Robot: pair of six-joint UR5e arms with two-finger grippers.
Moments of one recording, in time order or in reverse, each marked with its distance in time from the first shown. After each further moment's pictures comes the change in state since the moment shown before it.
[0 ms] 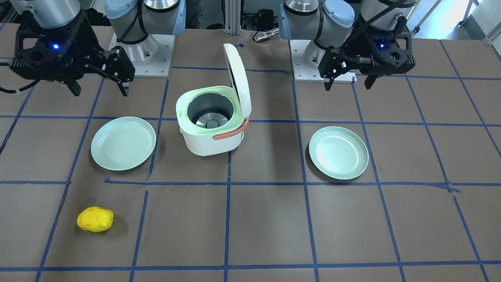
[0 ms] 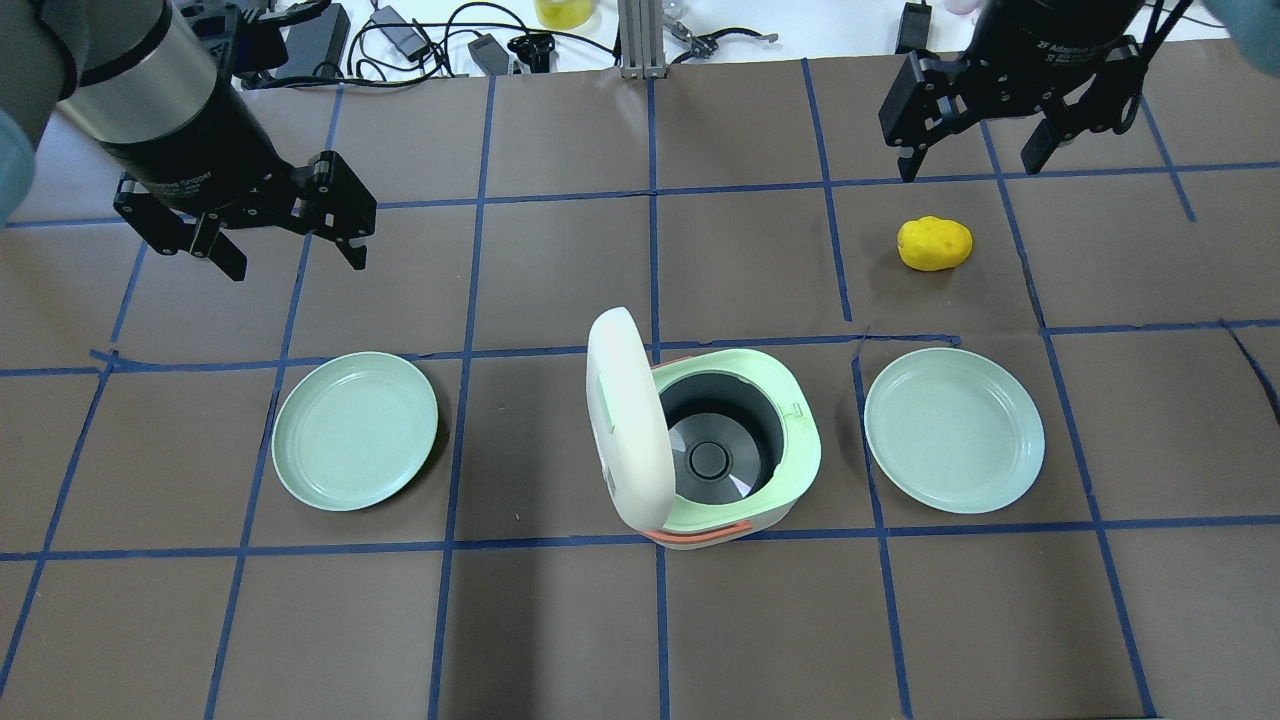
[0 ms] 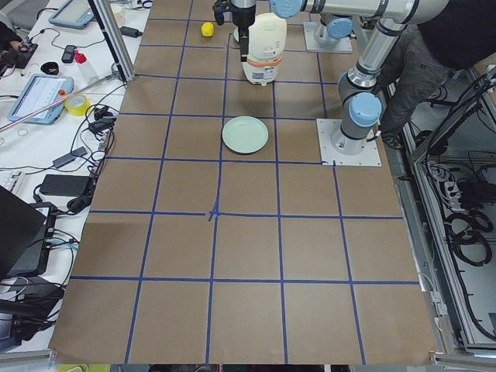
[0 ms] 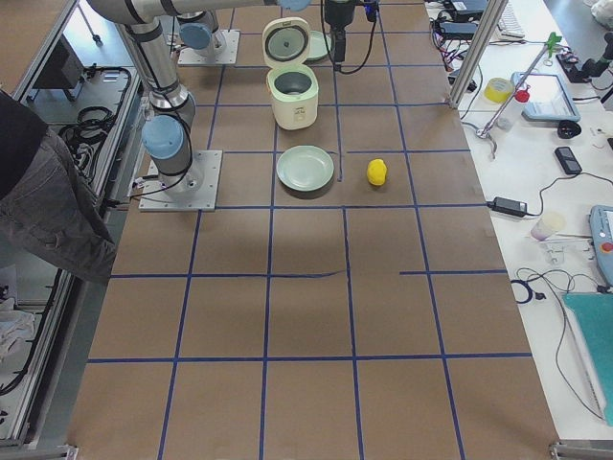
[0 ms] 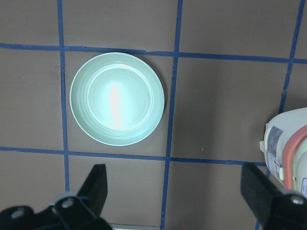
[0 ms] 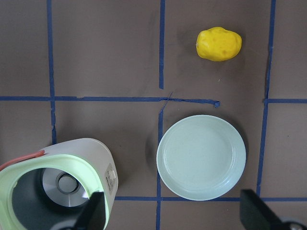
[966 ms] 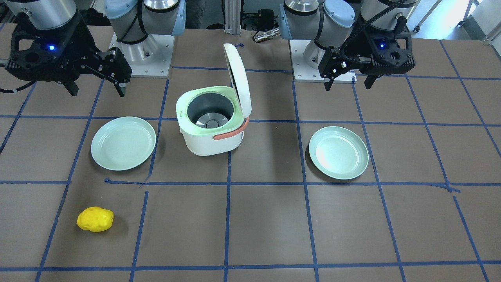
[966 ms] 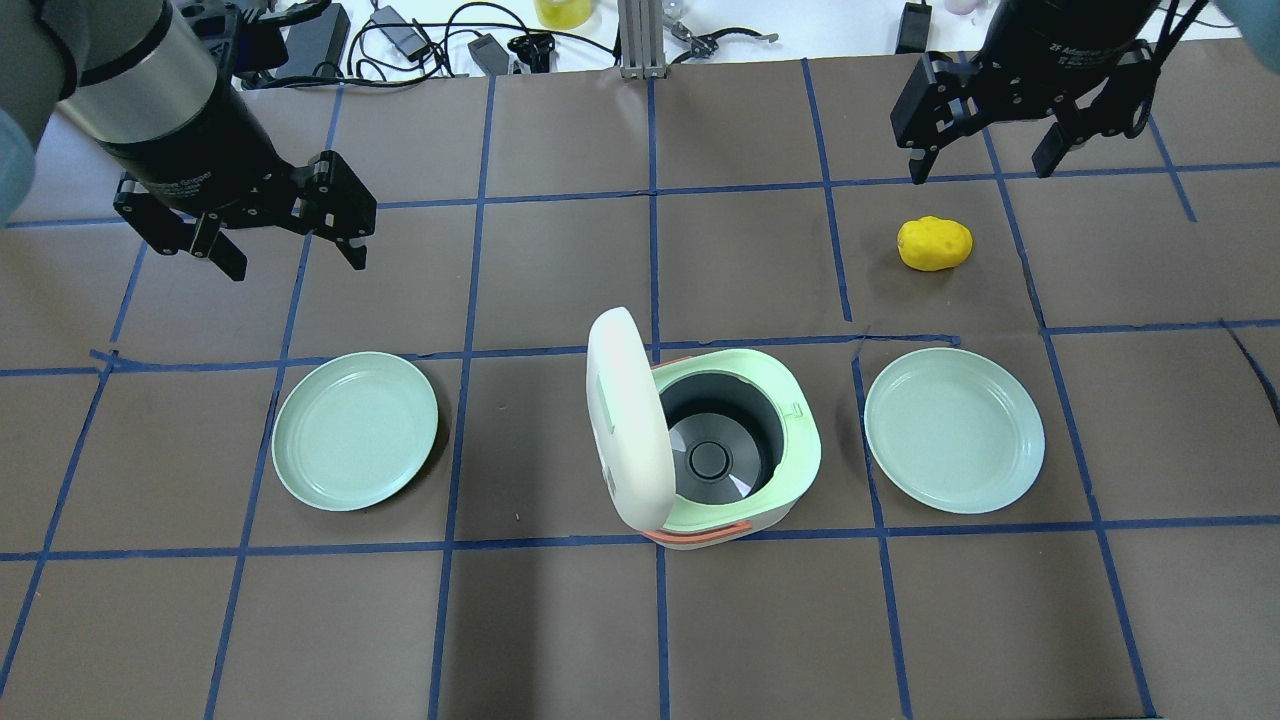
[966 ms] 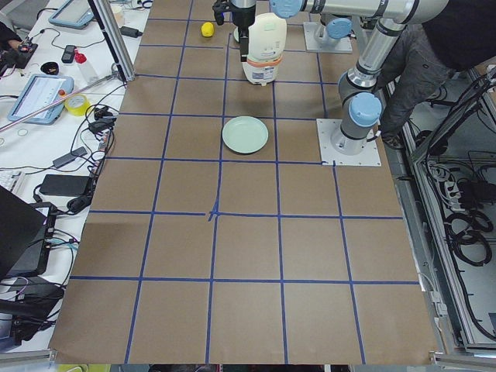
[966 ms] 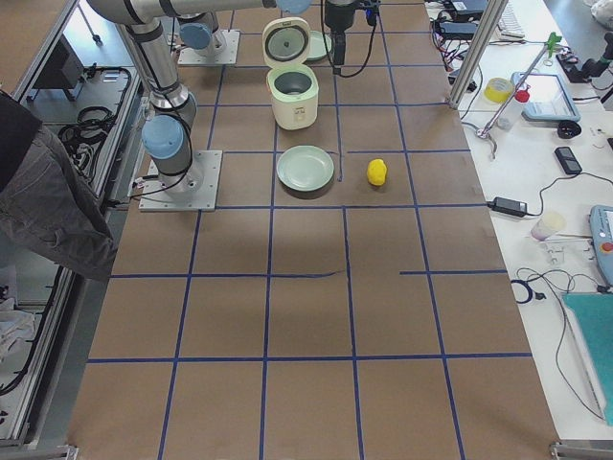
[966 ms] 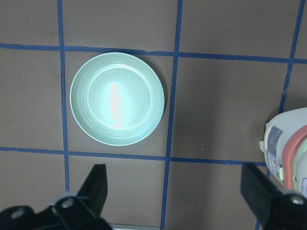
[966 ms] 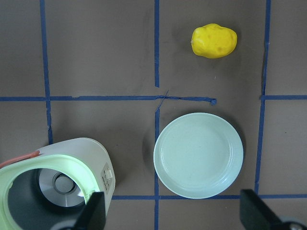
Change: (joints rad) left arm 0.000 0.000 0.000 0.000 0.000 0.000; right arm -0.009 -0.003 0.008 0.001 0.001 0.000
